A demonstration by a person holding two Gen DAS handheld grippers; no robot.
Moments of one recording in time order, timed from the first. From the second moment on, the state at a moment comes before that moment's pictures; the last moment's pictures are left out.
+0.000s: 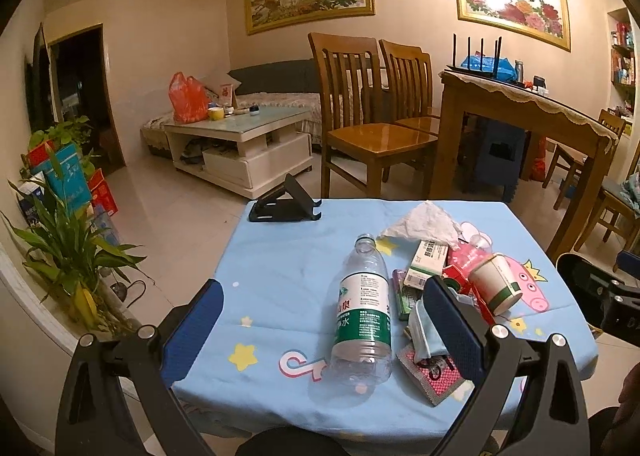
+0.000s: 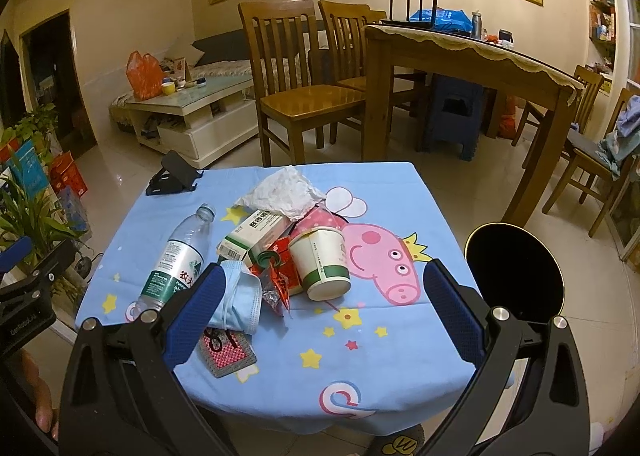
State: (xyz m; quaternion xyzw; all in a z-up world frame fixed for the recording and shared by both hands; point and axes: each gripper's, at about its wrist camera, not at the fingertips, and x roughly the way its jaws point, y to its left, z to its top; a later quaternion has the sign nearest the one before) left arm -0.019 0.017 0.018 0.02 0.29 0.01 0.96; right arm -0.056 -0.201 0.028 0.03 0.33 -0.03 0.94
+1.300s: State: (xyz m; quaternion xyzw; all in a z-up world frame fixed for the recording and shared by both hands) left arm -0.013 0.013 0.010 0.04 0.32 -0.01 0.95; right arm -0.056 -0.202 0.021 0.04 0.34 -0.03 0.94
